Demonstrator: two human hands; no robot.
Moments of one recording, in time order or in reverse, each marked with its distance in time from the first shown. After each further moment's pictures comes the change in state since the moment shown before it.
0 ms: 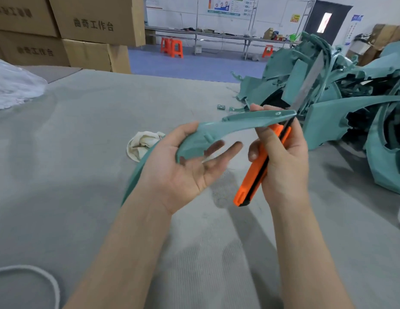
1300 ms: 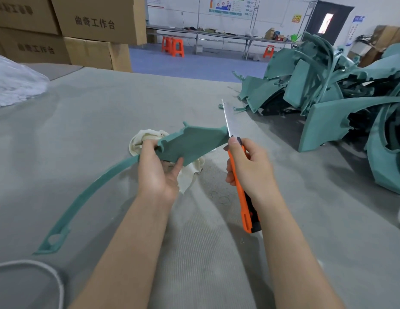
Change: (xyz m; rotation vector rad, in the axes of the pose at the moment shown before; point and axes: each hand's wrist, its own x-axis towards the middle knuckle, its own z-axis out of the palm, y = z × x) left_hand 0.030 0.001 -0.046 0.006 0.556 0.503; right_hand -0.005 0.035 0.010 -0.547 -0.038 0.351
